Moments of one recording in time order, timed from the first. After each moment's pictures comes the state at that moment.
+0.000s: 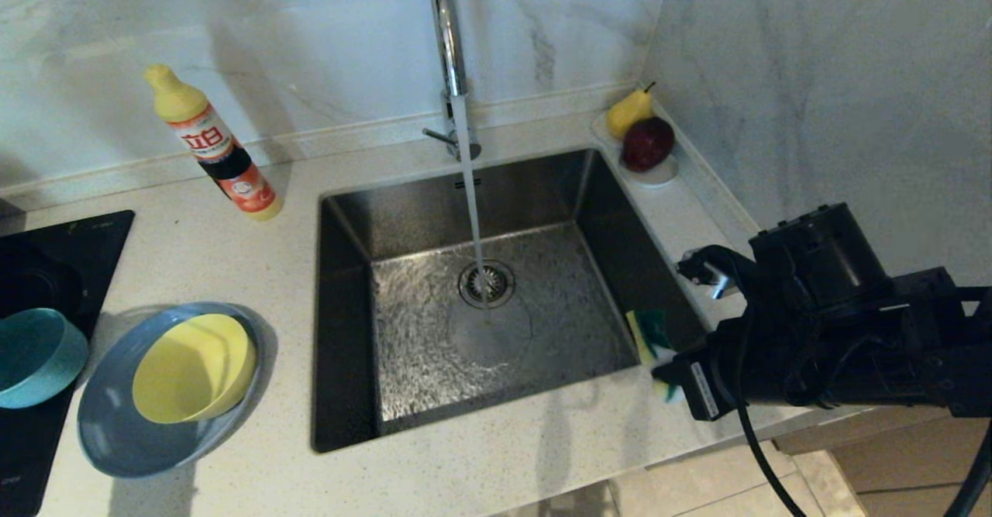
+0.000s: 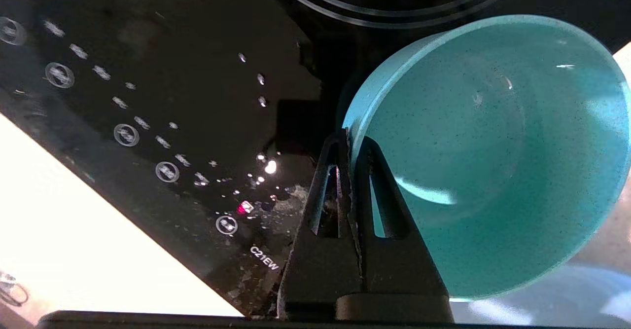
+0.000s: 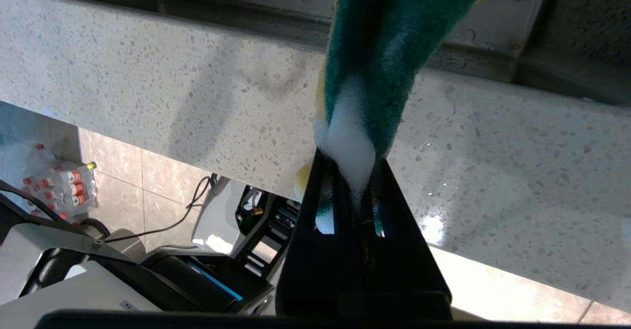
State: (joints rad) left arm 0.86 1.78 -1.17 0.21 -0.19 -0.33; right arm 0.59 1.61 -1.00 0.10 0.04 0.16
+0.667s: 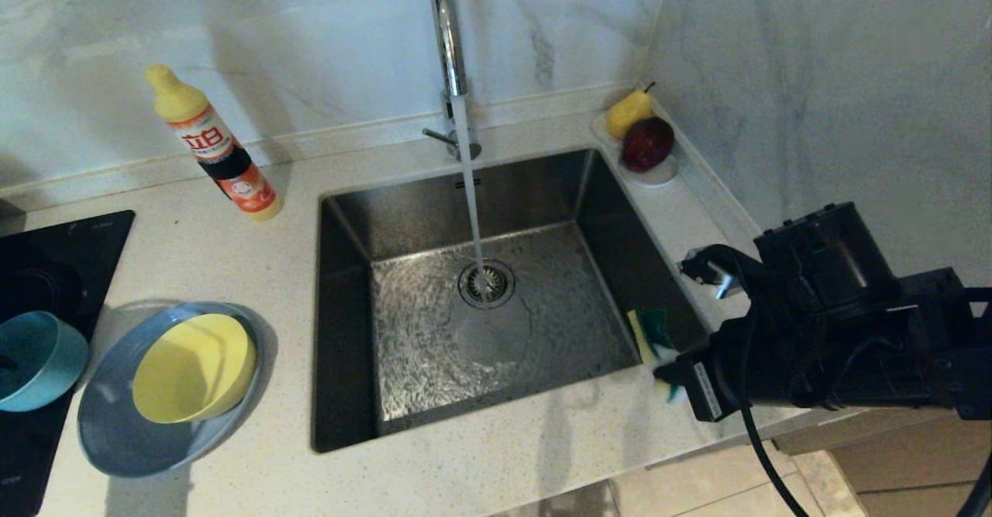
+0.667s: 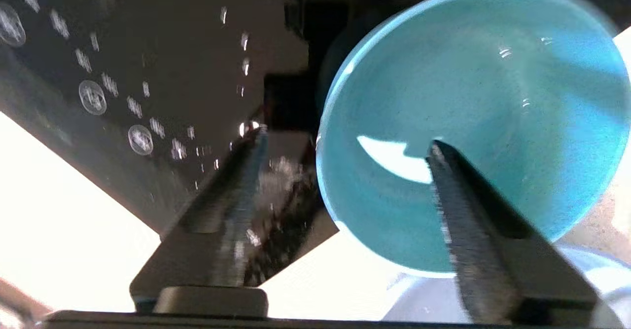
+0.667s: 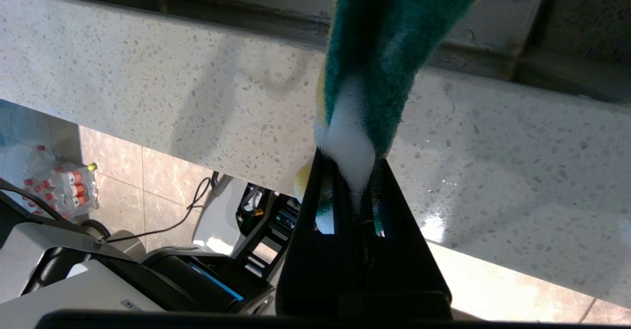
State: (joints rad) left arm 0.86 1.82 -1.26 0.37 -0.24 -0.38; right arm 0.59 1.60 -1.00 0.09 0.04 0.16
